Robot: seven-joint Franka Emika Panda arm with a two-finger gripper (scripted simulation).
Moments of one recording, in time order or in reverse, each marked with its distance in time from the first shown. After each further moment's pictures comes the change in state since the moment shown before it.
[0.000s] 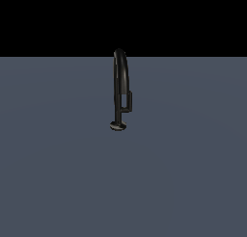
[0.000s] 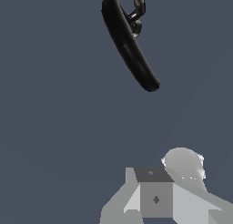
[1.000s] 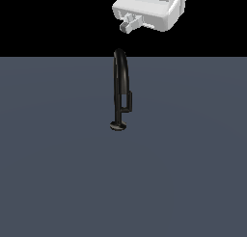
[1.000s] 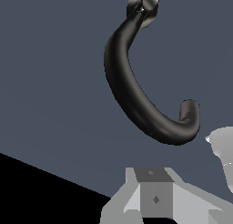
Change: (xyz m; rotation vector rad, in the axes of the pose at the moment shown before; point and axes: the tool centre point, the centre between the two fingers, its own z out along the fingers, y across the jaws) arm 0.124 -0.013 0.027 0.245 -0.307 0.262
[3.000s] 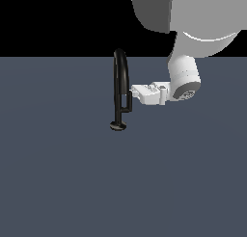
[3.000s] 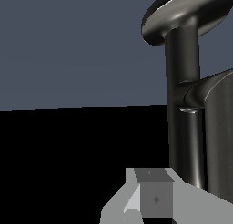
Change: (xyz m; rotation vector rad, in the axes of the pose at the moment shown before) arm 0.227 -0.007 0.083 0.482 -0.595 0.516
